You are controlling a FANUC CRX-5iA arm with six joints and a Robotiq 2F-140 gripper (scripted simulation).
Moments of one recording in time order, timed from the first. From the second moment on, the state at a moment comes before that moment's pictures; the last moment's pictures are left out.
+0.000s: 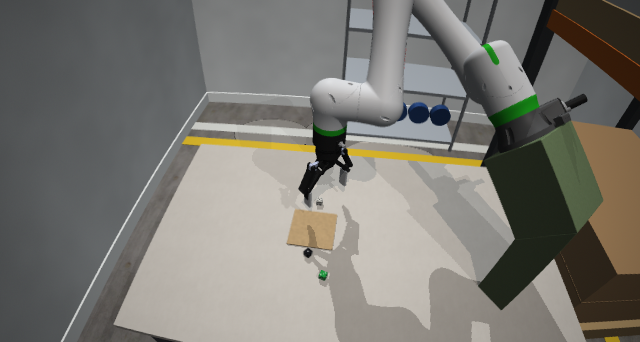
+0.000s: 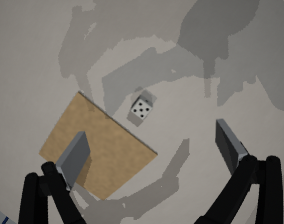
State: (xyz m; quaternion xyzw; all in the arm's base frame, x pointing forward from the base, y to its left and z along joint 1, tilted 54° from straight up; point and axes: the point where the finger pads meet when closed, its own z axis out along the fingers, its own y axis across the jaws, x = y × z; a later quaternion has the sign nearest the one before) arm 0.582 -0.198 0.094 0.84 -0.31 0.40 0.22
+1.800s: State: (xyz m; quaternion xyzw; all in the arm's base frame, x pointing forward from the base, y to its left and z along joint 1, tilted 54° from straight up) arm 0.599 -0.124 0.036 0.84 -0.30 0.40 0.21
